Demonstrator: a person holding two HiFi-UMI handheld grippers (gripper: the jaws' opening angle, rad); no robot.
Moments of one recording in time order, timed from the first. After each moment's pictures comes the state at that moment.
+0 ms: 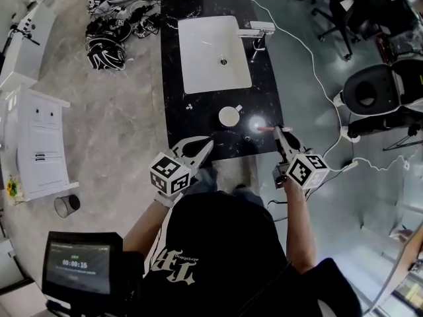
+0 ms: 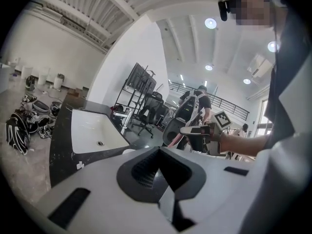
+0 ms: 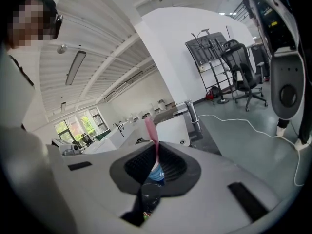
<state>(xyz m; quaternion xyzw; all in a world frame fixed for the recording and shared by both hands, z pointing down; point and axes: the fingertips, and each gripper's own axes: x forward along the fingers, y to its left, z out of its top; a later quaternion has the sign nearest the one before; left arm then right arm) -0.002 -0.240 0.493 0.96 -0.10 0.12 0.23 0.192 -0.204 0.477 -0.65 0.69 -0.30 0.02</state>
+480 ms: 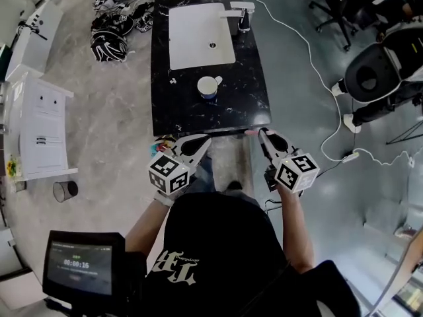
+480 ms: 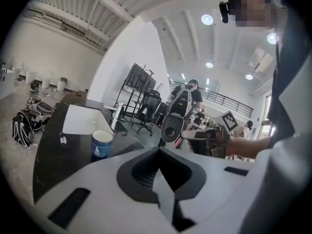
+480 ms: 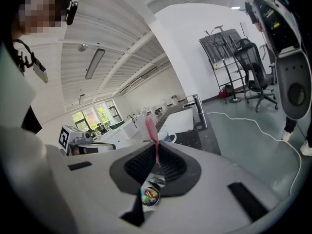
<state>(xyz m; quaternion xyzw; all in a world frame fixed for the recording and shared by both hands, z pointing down) 0.028 -0.102 0.498 0.96 -0.13 0.13 0.22 0.172 -0.071 0.488 -0.59 0.76 -0.28 -0.01</state>
